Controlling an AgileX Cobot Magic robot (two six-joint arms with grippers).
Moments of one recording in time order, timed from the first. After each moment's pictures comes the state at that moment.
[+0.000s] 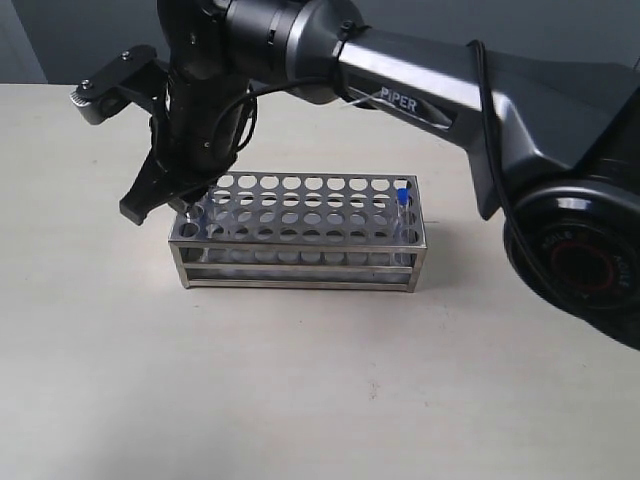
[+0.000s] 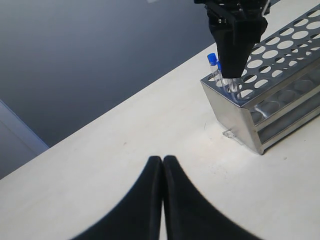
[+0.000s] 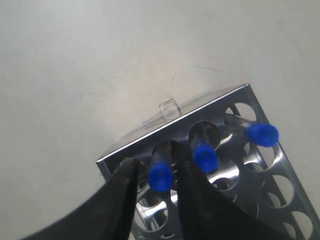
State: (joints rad) left arm -0.28 0.00 0.01 0.57 0.30 -0.12; right arm 0.99 2.29 -2.12 0.07 1.07 -0.27
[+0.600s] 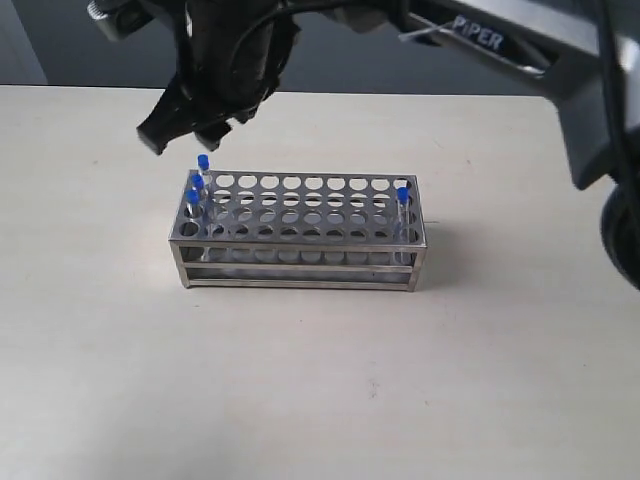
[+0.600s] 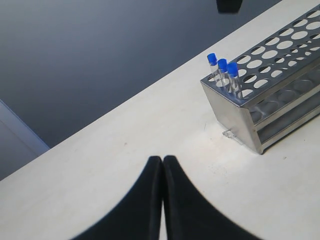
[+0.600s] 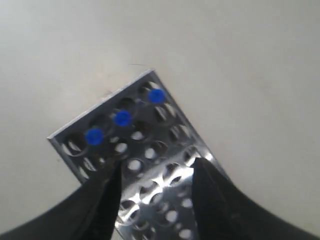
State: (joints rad) left arm -0.28 0.00 0.01 0.57 0.30 -0.12; right arm 0.98 2.15 -2.13 -0.16 1.17 -0.06
